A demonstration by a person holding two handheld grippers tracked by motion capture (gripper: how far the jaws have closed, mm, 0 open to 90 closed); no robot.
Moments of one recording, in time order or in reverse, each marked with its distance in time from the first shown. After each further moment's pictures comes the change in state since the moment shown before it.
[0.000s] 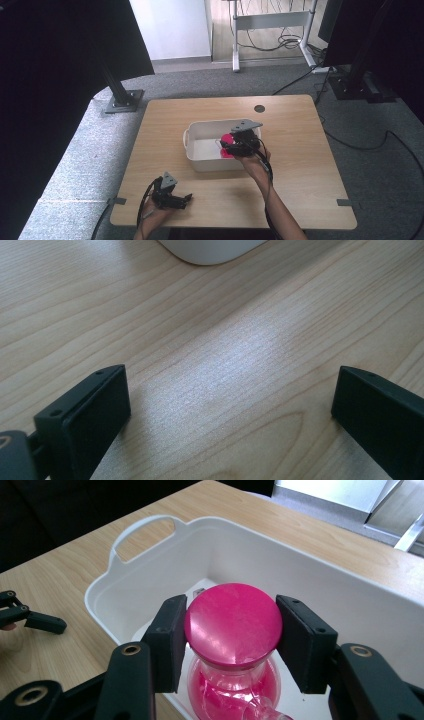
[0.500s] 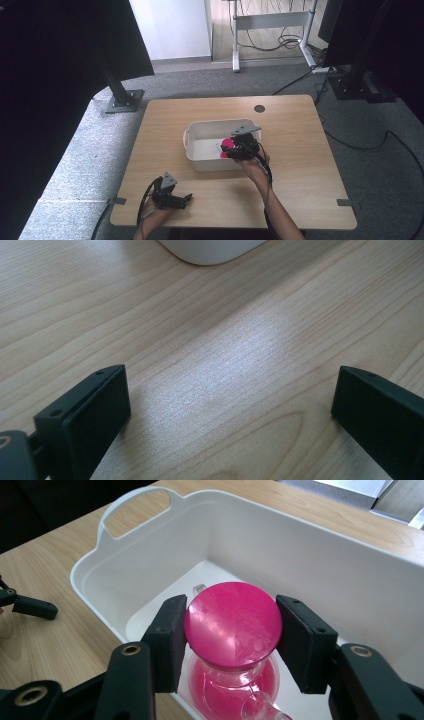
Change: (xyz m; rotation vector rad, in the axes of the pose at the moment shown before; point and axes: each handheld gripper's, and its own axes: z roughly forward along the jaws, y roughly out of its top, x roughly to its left) left arm 0.000 0.000 0.000 0.001 0.000 0.001; right arm -0.002 -0.015 0.012 0.039 0.005 0.011
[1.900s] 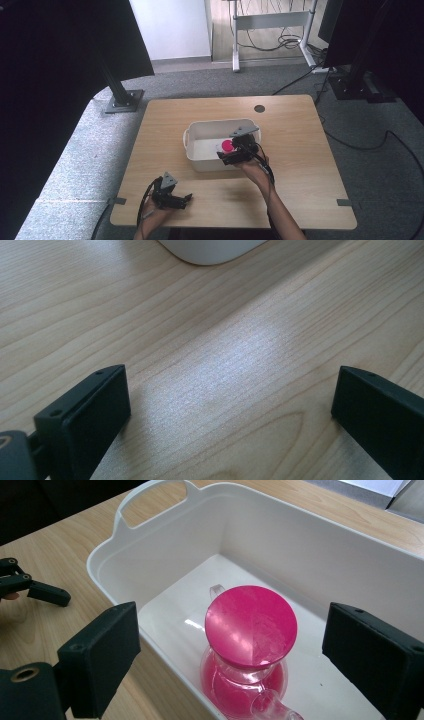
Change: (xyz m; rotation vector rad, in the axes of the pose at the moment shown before) left arm 0.000 0.000 0.000 -0.001 0.000 -0.001; right arm 0.004 0.001 -0.002 0.020 0.037 -0.038
